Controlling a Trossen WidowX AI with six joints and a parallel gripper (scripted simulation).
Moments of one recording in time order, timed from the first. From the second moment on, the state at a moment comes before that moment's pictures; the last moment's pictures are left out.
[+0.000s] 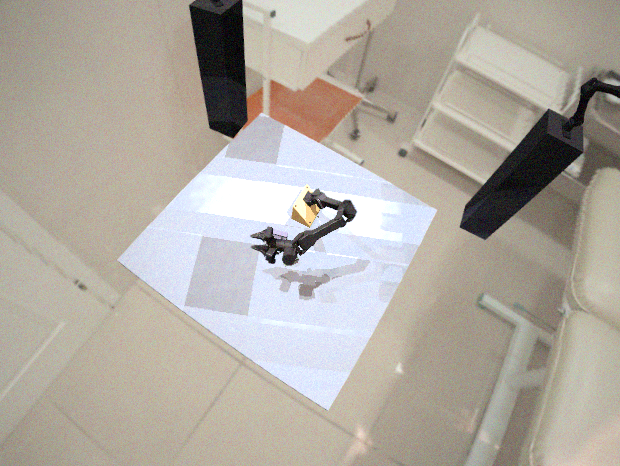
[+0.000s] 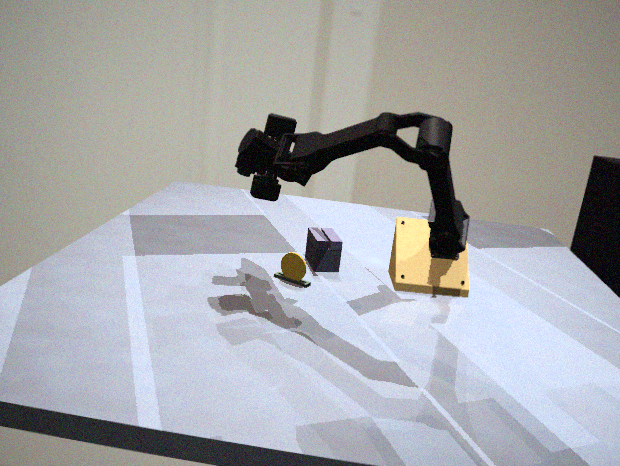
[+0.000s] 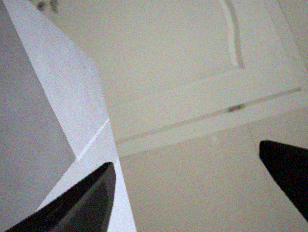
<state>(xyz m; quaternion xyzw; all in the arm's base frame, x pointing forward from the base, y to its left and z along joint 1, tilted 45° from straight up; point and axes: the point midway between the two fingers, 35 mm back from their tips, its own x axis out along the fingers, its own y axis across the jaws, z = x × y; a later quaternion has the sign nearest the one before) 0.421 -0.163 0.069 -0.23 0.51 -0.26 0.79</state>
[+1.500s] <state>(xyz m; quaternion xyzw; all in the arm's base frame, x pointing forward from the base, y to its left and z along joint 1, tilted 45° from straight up) 0.337 0.013 0.088 0.44 0.69 0.09 0.57</state>
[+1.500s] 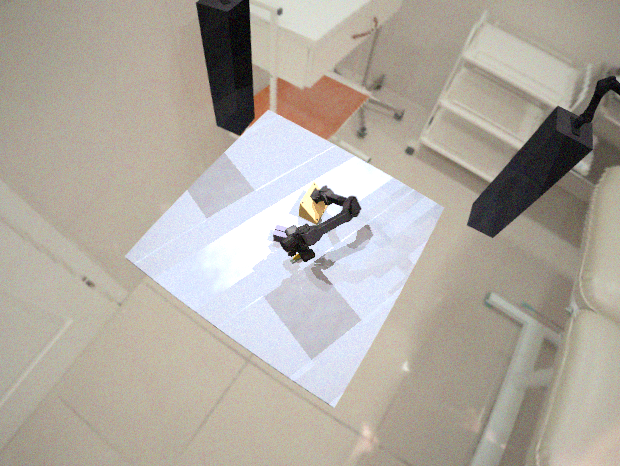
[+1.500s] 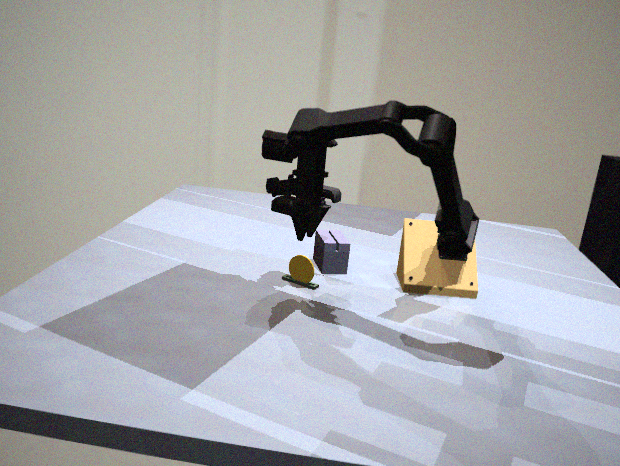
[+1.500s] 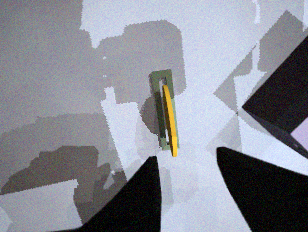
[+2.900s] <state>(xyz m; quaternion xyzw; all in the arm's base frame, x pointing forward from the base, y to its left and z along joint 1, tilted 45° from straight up) 0.342 0.062 0.042 0.44 0.69 0.09 0.57</state>
